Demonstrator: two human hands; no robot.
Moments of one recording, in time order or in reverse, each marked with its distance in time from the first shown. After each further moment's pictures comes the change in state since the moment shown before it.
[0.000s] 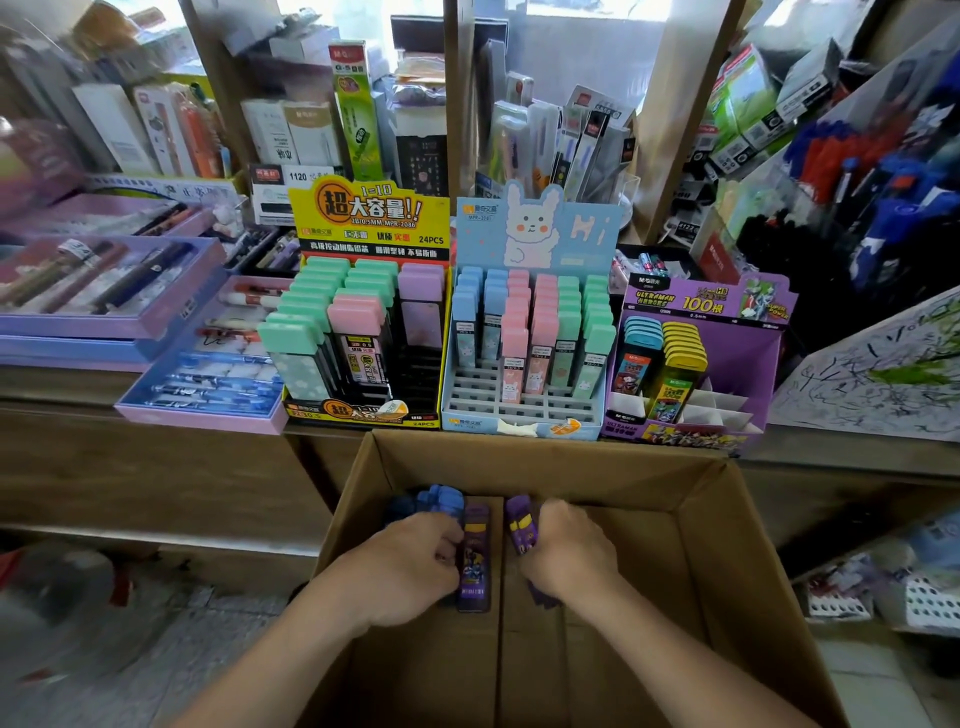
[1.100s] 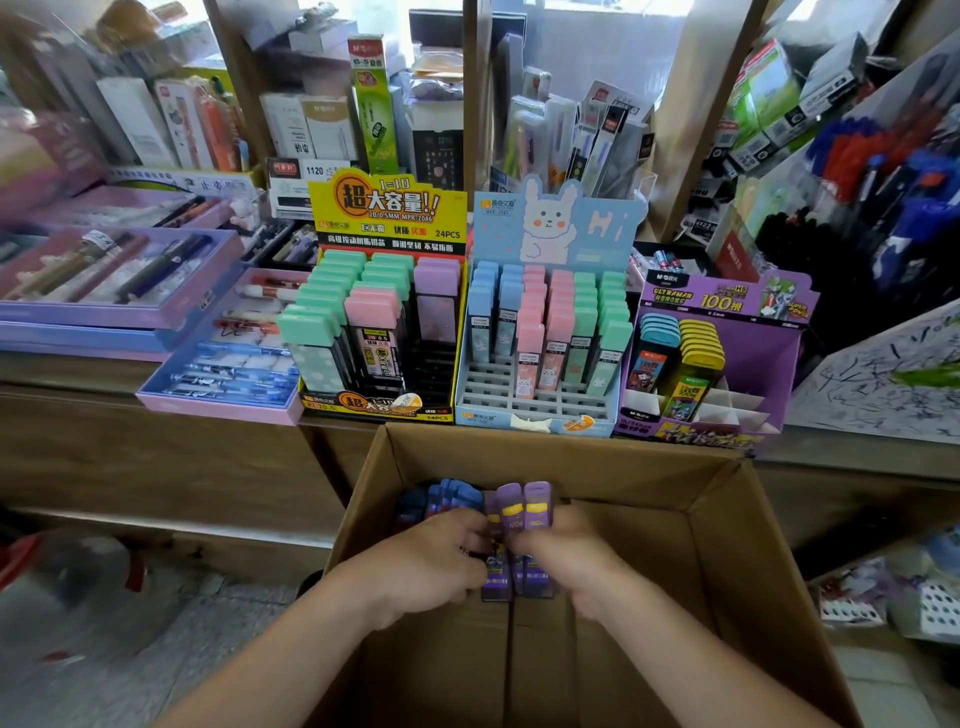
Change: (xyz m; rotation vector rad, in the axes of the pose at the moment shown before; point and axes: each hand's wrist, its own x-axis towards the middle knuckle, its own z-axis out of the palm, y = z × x) left_hand 0.010 -0.004 0.013 -0.359 -0.146 -0.015; right_hand -0.009 -0.002 0.007 0.786 -0.207 0.111
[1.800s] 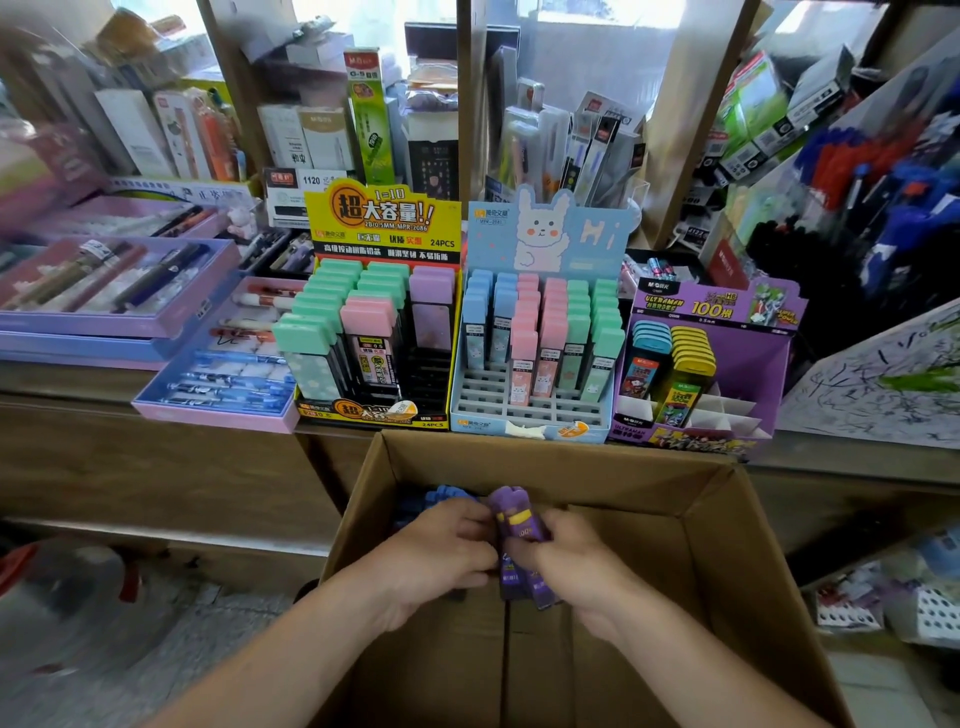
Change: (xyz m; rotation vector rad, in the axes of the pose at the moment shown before) left_hand -0.003 0.014 0.008 -0.240 0.112 0.055; right_hand -0.021 -0.003 -0.011 0.009 -0.074 -0.086
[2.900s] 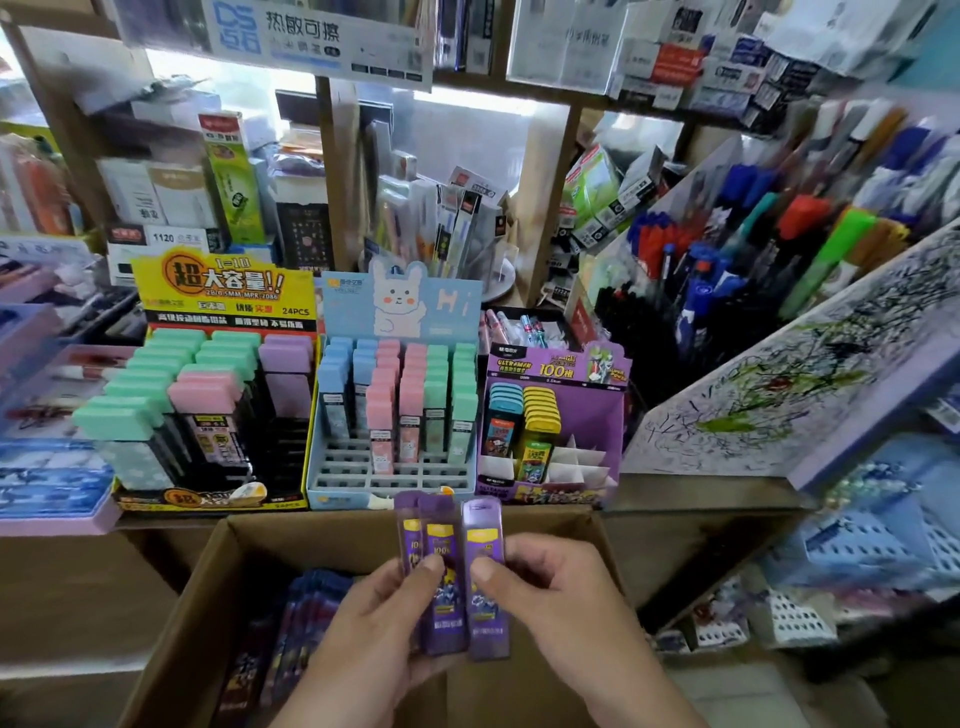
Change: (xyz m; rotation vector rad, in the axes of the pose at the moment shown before) left_hand -0.017 0.051 0.078 -0.642 0.107 0.050; right_hand -0.062 -0.017 -0.097 0.107 0.089 -0.433
